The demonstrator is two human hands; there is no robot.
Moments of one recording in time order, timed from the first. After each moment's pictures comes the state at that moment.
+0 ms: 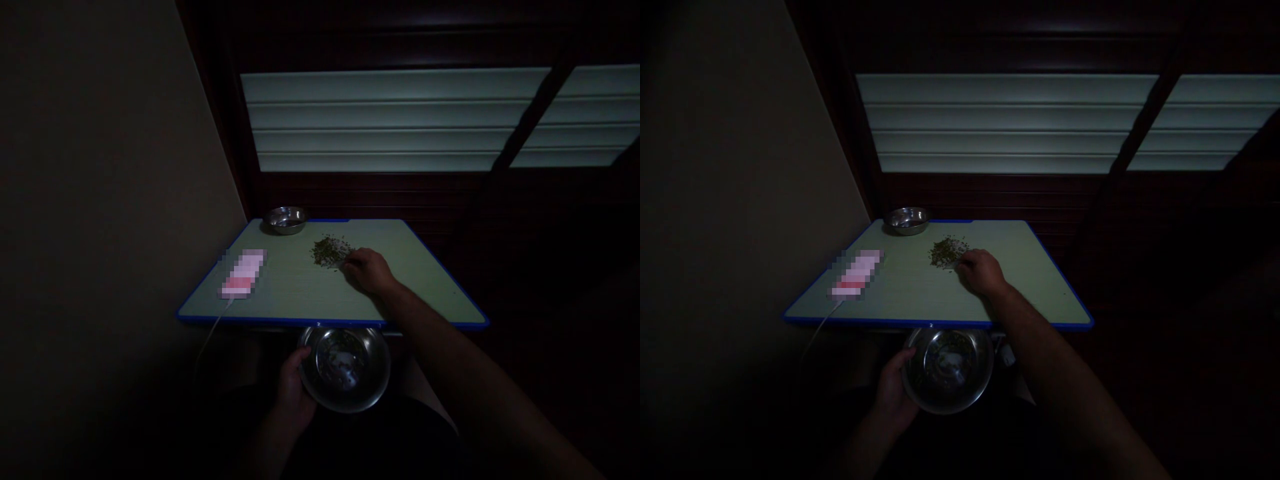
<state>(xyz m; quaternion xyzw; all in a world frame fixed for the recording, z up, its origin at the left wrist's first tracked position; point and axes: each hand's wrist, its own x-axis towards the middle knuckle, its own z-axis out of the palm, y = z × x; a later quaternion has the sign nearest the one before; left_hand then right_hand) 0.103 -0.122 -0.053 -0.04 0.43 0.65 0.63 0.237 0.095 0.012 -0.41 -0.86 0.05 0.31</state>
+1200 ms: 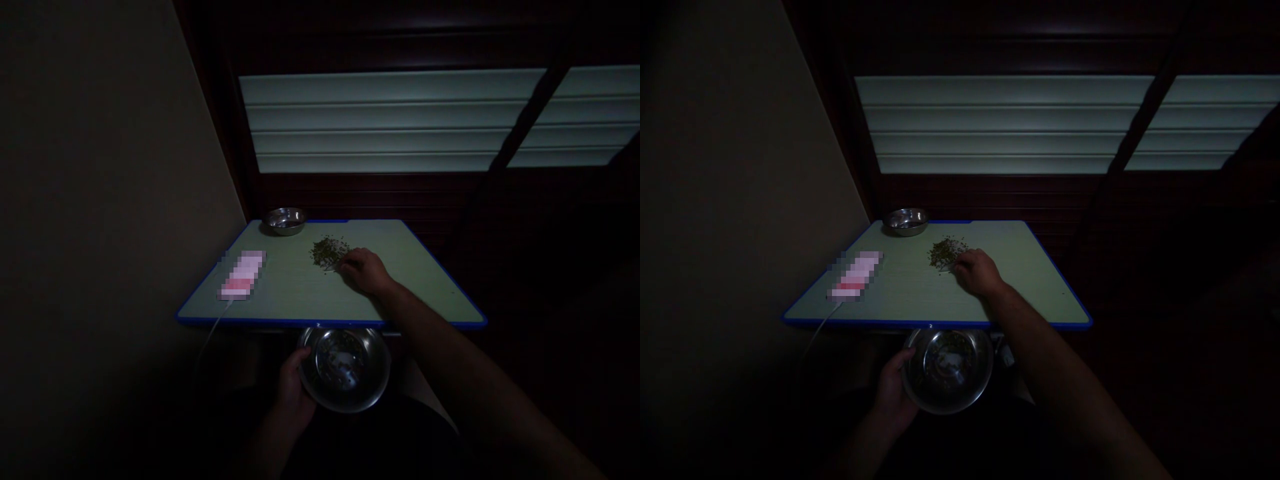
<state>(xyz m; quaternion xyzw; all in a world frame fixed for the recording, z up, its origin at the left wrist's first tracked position) 0.103 -0.123 -0.052 -0.03 0.44 0.64 0.63 0.235 0.097 0.009 -0.36 -0.87 0.08 0.34</state>
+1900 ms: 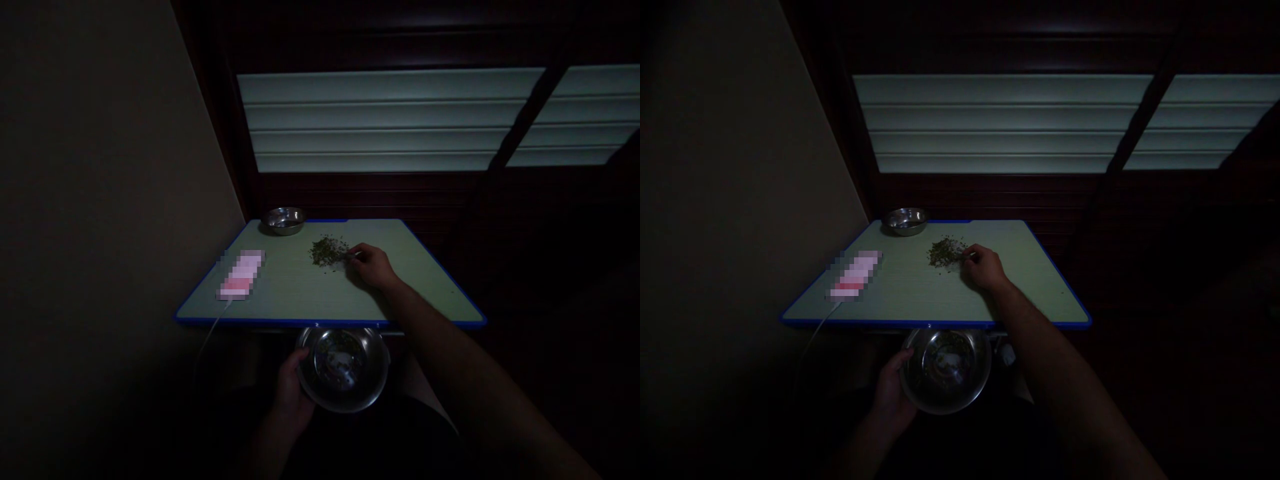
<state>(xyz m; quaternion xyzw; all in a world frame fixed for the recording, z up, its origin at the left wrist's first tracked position) 0.101 -0.124 -0.052 -0.04 0.44 0.64 0.62 0.240 0.104 0.008 -0.47 -0.75 0.24 0.41</state>
